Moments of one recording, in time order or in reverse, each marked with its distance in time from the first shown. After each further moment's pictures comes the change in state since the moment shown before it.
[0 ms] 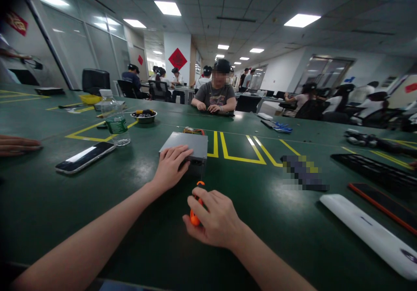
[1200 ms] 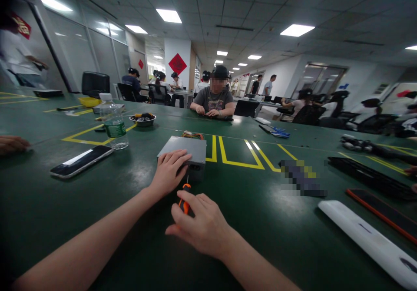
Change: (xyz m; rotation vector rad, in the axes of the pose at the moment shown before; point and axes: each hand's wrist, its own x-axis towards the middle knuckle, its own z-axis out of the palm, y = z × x) left_hand 0.001 0.000 0.001 -0.016 0.006 -0.010; right_hand 0.010 -0.006 0.007 0.064 -0.054 -0.020
